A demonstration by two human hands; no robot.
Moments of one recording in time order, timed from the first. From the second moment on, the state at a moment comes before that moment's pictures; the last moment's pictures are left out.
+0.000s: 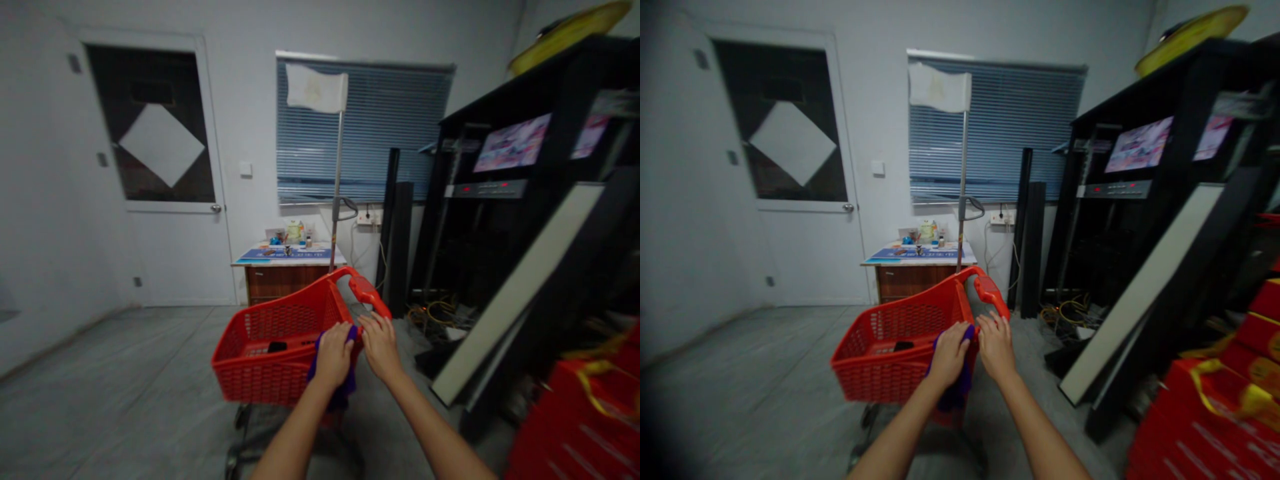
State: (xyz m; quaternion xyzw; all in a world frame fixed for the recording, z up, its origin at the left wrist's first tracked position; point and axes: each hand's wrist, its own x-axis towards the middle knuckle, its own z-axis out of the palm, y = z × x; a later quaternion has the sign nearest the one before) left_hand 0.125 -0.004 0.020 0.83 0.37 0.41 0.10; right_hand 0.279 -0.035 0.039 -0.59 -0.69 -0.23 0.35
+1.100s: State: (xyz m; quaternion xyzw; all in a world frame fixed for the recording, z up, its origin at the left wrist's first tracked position) left_hand 0.122 -0.007 0.031 0.84 0.37 0.38 0.10; right_hand 0.301 -0.027 0.026 -0.57 -0.66 -0.24 0.41
